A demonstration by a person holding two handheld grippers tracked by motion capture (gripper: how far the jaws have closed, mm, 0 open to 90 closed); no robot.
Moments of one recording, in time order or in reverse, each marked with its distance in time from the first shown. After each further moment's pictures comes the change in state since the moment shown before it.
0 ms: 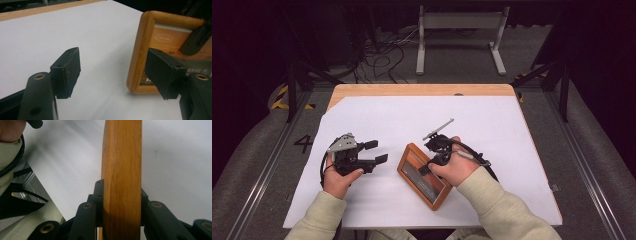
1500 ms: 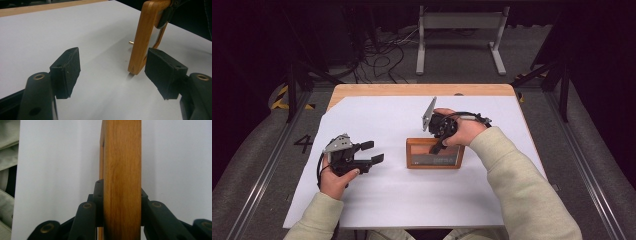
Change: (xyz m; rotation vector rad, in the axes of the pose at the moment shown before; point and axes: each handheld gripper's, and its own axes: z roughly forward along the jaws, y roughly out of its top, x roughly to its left) left arm 0.006 -0.007 -0.006 -0.005 0.007 -0.032; right arm -0.056 0.067 -0.008 0.261 0.074 -0.811
